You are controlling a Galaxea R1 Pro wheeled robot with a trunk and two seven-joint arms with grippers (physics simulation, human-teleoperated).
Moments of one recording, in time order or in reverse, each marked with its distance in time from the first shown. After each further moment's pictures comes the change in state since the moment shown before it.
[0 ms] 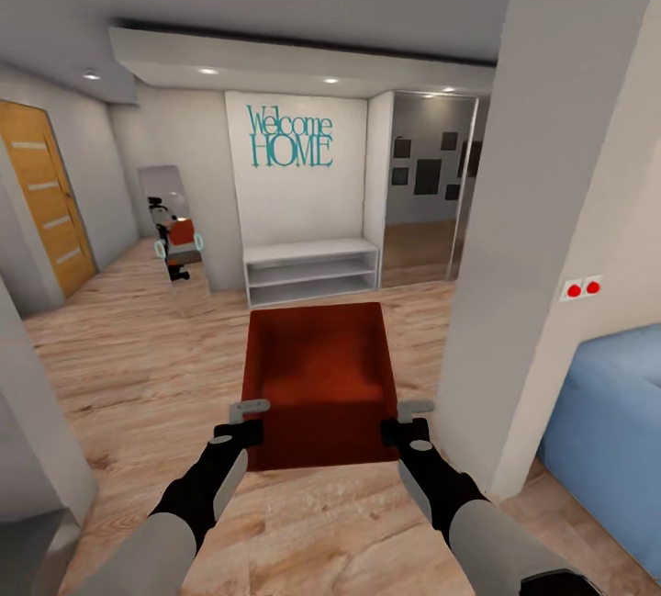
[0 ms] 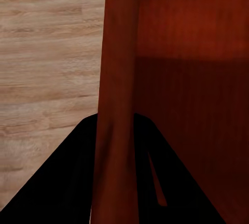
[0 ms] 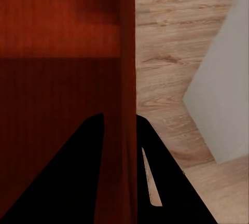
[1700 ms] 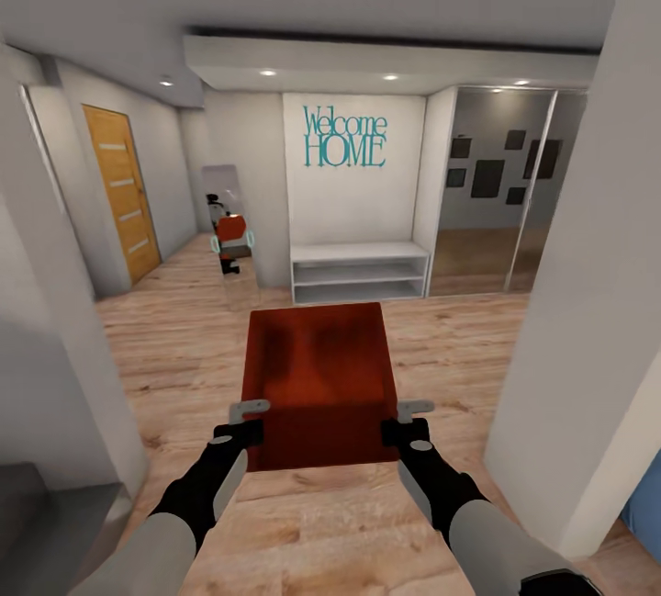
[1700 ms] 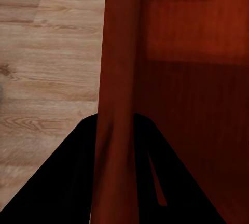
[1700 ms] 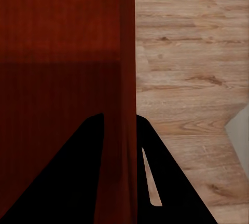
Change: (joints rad) left arm 0.000 0.000 -0.003 0.001 0.004 0.000 0.003; right arm 0.000 0.000 -0.003 0.001 0.004 0.001 0.002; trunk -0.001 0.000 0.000
